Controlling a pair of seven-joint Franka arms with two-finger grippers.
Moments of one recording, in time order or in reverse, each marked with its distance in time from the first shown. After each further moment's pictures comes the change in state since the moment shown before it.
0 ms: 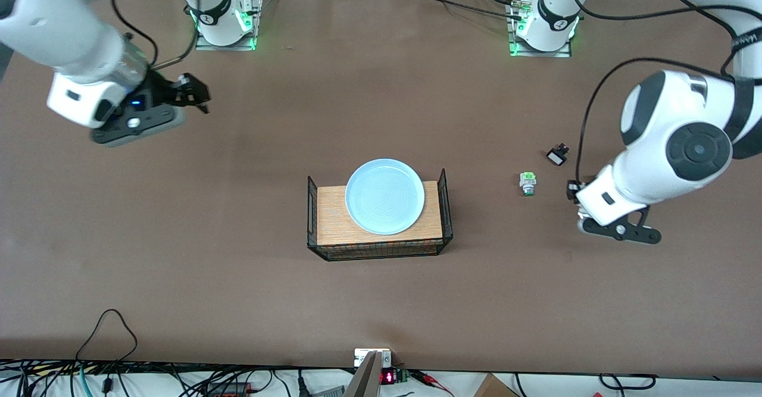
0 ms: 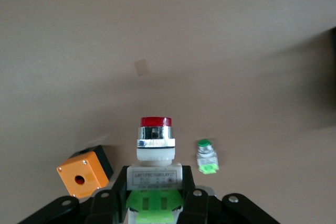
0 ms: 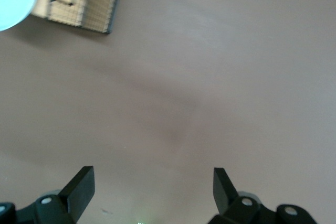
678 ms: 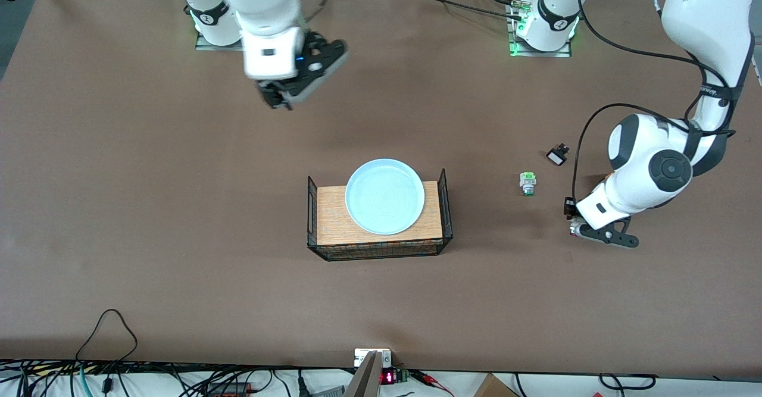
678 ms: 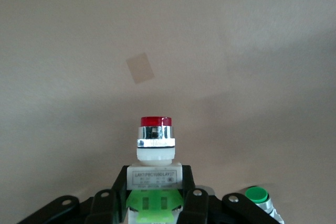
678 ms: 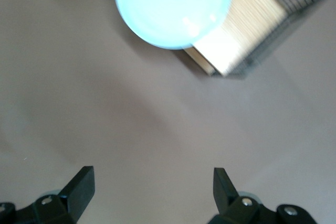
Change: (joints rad) left arm 0.141 0.060 0.001 -0.399 0.000 0.554 0.098; right arm 0.402 0.072 0.005 0.000 -0.051 0.211 -0.059
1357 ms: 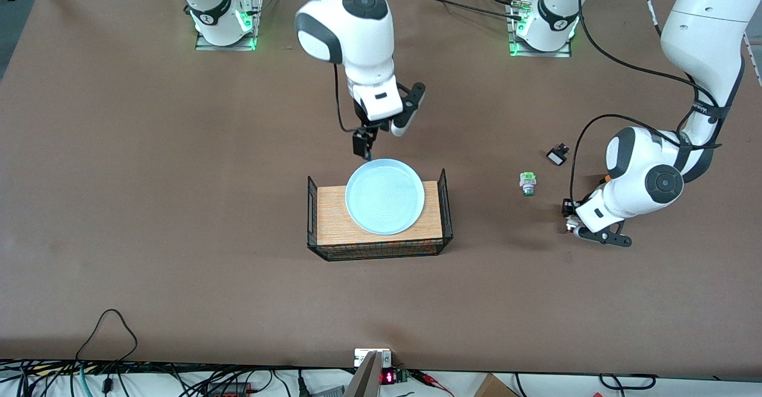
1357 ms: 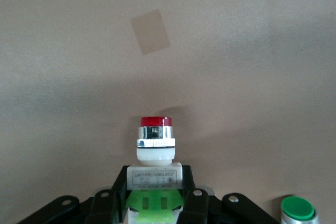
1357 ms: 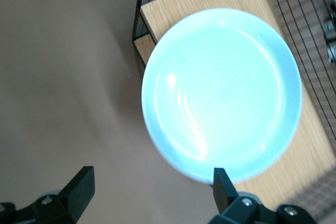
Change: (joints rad) left arm 0.051 0.096 0.002 -0.004 0.000 0.038 0.006; right arm 0.133 0.312 -0.012 -0.004 -0.289 0.471 -0.024
